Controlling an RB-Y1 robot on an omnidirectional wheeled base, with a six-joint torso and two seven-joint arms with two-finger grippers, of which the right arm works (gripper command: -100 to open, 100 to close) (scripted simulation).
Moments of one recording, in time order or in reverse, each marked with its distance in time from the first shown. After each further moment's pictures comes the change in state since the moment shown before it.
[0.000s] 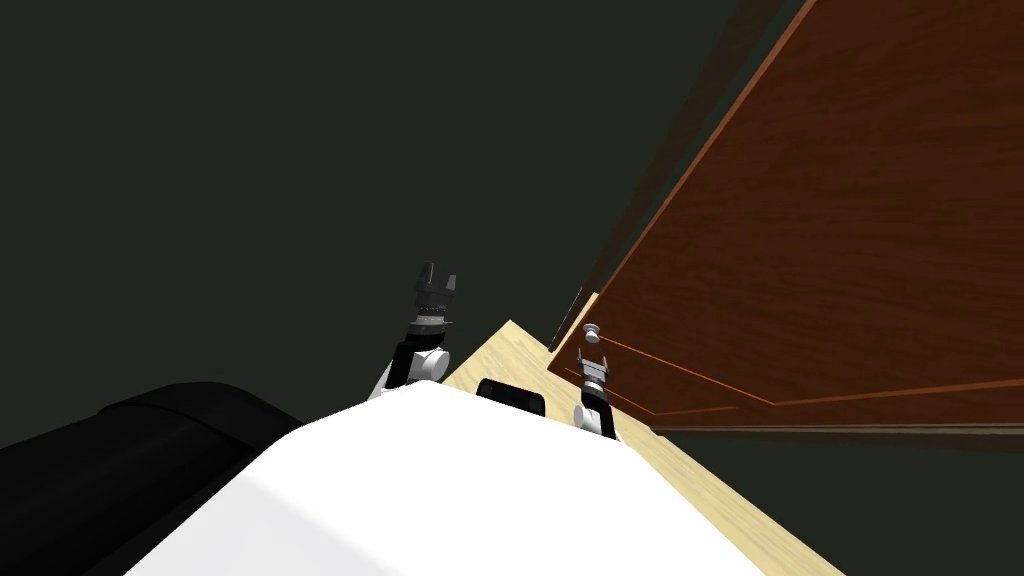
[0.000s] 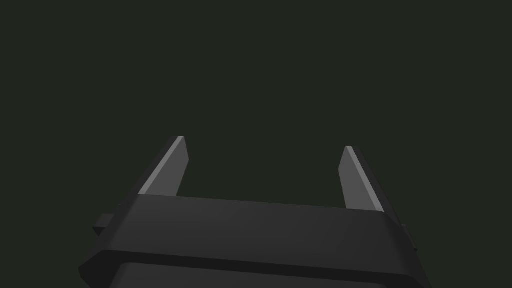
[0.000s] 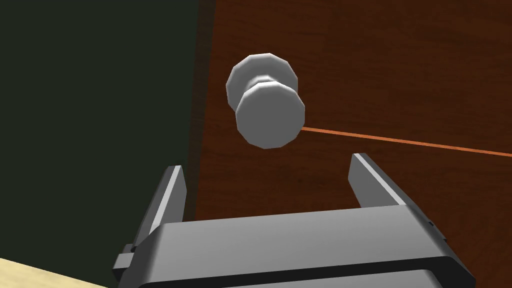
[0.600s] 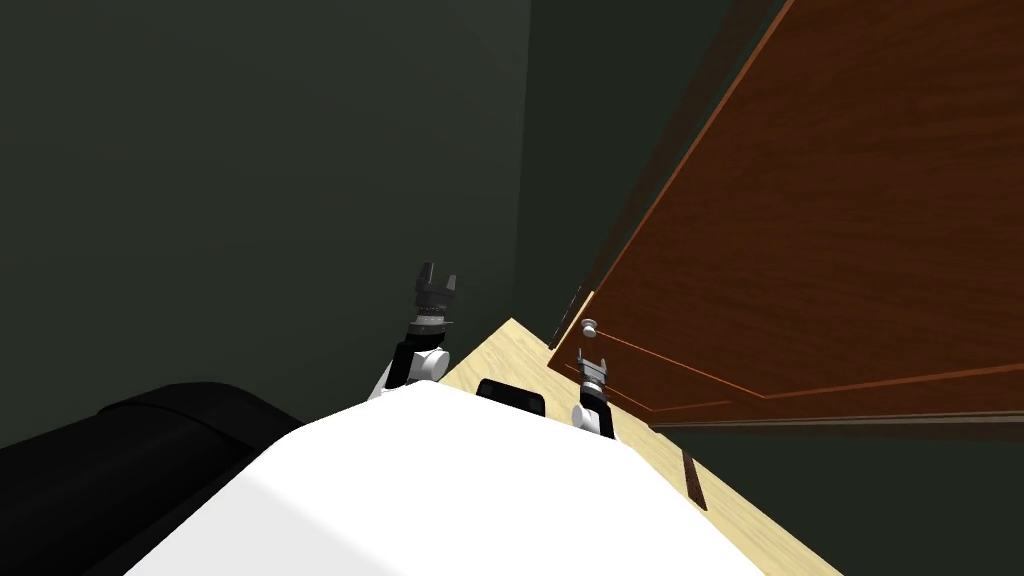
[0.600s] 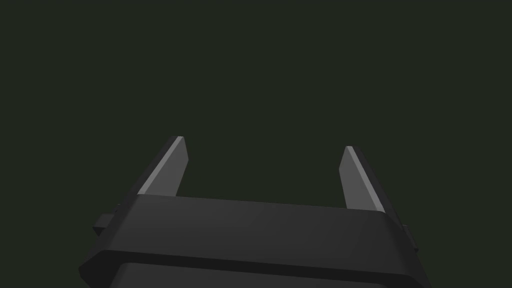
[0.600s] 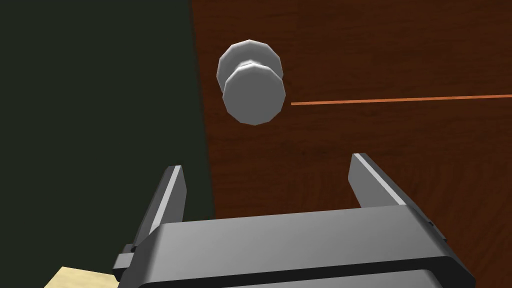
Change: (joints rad) arm 0.018 0.007 0.017 -0.033 -0.059 0.014 -0.130
